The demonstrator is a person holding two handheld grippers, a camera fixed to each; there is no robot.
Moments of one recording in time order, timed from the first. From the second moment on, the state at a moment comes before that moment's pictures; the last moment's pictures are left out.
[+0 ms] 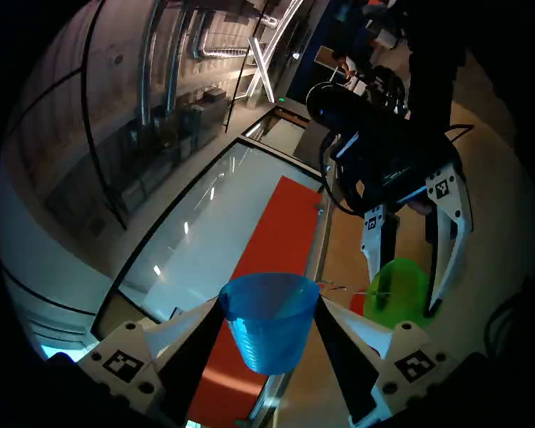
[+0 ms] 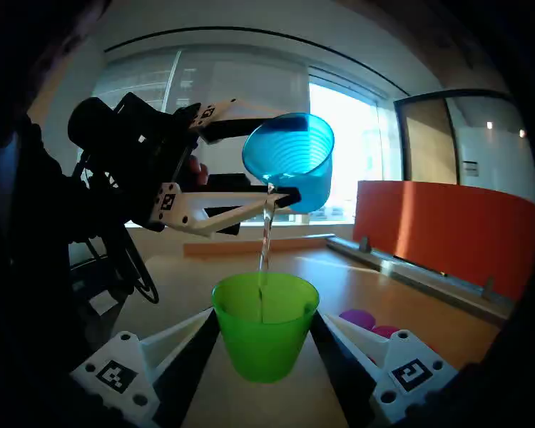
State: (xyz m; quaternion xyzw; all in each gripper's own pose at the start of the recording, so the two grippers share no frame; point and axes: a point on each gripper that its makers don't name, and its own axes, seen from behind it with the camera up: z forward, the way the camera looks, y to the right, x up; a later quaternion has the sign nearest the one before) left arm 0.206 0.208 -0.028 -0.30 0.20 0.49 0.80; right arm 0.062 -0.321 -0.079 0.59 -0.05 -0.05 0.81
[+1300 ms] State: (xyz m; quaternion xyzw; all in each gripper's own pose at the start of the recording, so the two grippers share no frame) left arm 0.210 0.211 -0.030 -0.30 0.21 0.51 0.78; right arm 0.062 -0.320 -0.079 0.59 -0.04 -0.05 0.81
